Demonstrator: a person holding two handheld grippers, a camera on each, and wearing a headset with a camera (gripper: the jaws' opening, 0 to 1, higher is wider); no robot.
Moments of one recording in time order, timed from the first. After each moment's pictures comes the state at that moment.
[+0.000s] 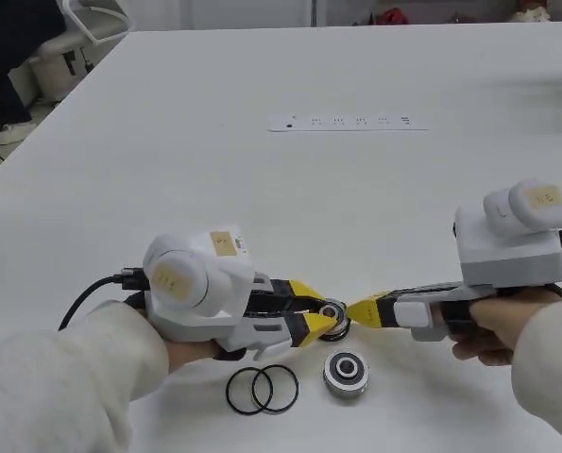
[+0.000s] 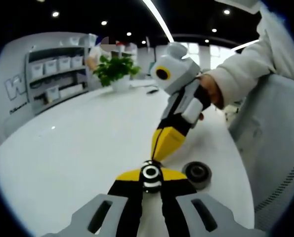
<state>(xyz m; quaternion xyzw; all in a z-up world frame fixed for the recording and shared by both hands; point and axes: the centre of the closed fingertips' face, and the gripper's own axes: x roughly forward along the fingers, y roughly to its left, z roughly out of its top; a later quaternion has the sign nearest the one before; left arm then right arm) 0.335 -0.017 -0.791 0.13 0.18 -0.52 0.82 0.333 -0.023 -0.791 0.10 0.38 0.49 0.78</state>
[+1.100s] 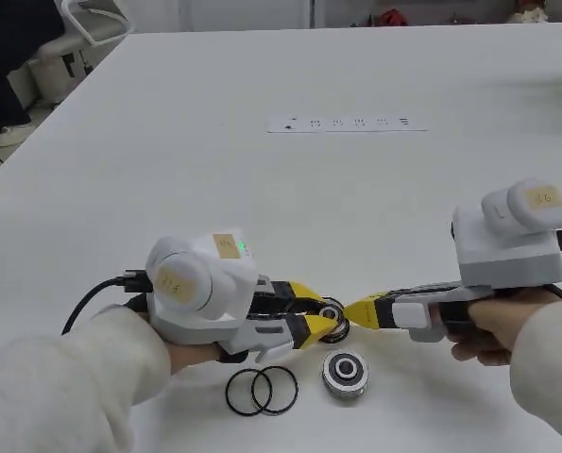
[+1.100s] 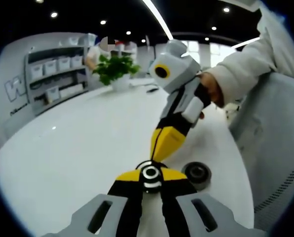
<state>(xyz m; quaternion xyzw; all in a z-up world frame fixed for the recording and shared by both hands) 0.333 -0.019 -0.792 0.14 0.18 -0.52 0.82 0.332 -0.021 -0.790 0.09 0.37 0.50 0.77</state>
